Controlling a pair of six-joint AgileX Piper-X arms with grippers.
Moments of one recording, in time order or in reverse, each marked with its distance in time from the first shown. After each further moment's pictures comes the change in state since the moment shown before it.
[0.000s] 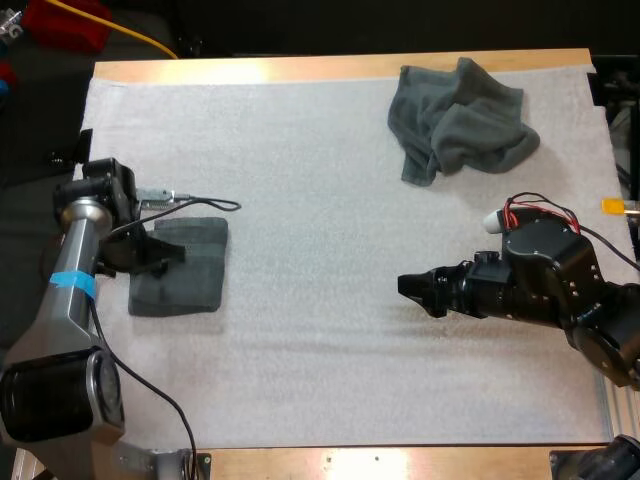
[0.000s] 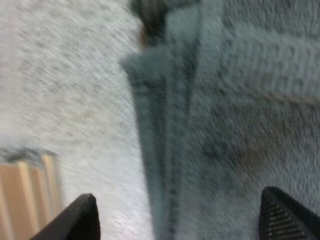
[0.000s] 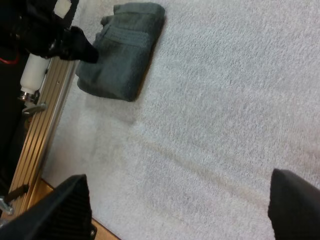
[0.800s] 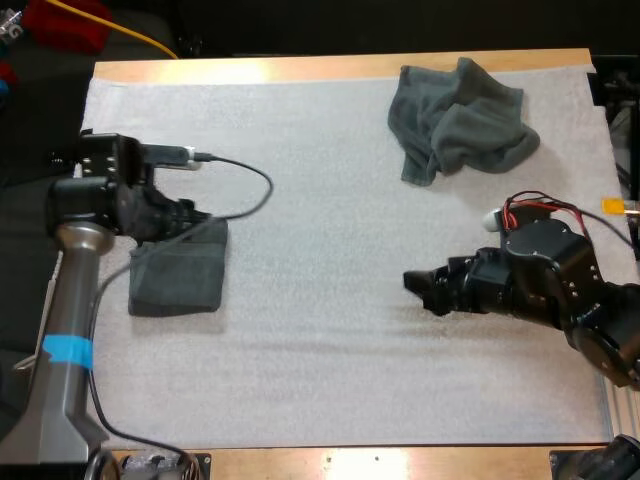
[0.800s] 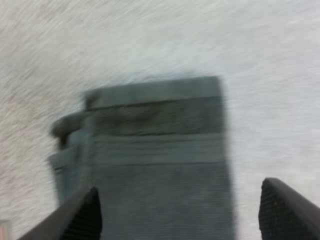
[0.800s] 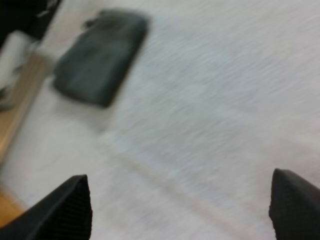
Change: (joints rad) left arm -0.181 -0.303 -0.047 0.000 0.215 -0.049; right arm -0.014 0.000 0.000 0.007 0.136 -0.128
